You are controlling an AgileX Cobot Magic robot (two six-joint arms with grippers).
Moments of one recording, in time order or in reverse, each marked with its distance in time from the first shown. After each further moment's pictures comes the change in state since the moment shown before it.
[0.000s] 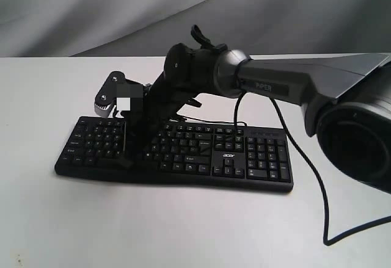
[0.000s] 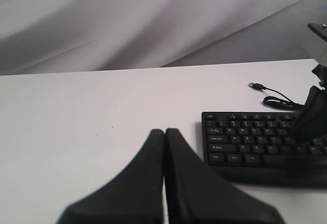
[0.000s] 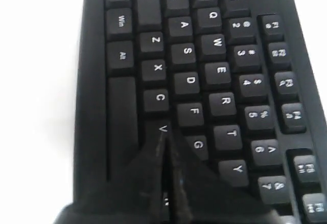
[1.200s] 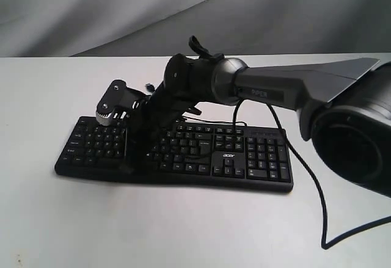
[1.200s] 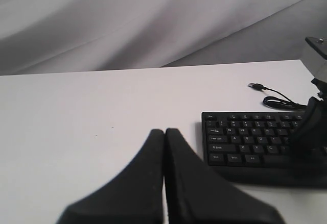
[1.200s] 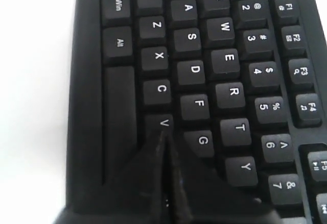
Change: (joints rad) left arm 0.000 0.000 0.000 0.000 0.000 0.000; right arm 0.003 0.013 0.020 0.001 -0.030 -0.006
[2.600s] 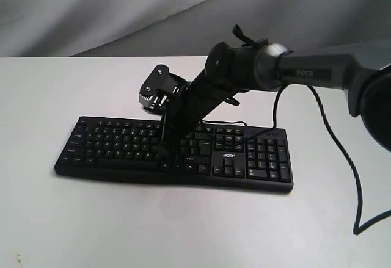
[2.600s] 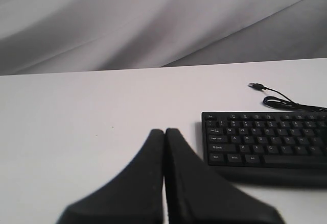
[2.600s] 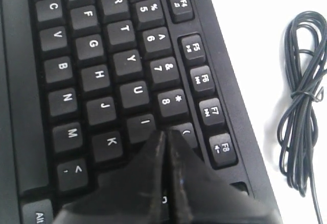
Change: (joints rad) left arm 0.000 0.000 0.000 0.000 0.000 0.000; right arm -0.118 -0.101 0.171 0.001 -0.092 -0.010
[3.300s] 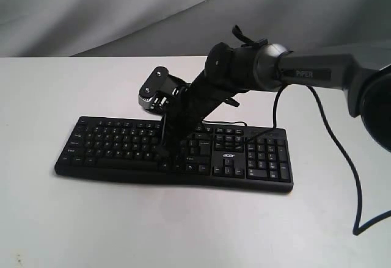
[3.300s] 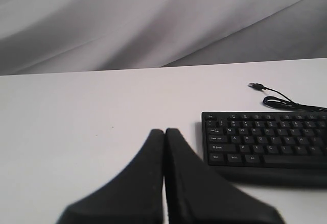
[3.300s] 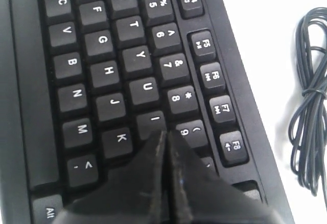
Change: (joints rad) left arm 0.000 0.000 0.000 0.000 0.000 0.000; right arm 0.000 0.000 0.000 0.001 0.018 0.000
